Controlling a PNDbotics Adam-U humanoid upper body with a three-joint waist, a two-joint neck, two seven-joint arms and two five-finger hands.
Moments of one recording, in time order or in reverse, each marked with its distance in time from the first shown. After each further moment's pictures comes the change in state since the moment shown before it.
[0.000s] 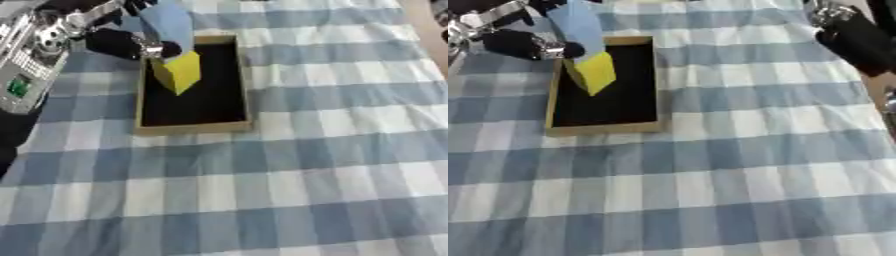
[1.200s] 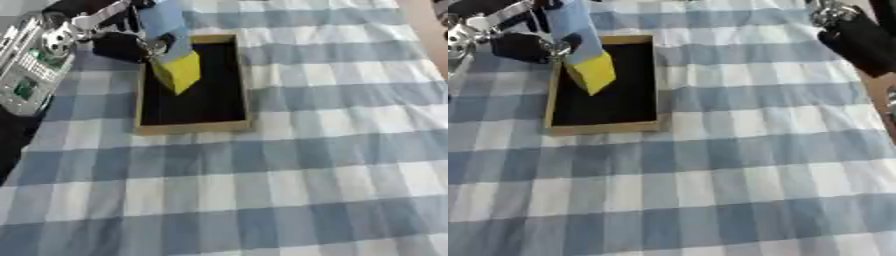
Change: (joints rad) left arm 0.008 0.000 -0.029 0.006 0.019 -0.034 -0.004; right arm 0.000 0.000 0.000 0.000 0.003 -0.001 -0.001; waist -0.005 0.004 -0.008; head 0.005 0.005
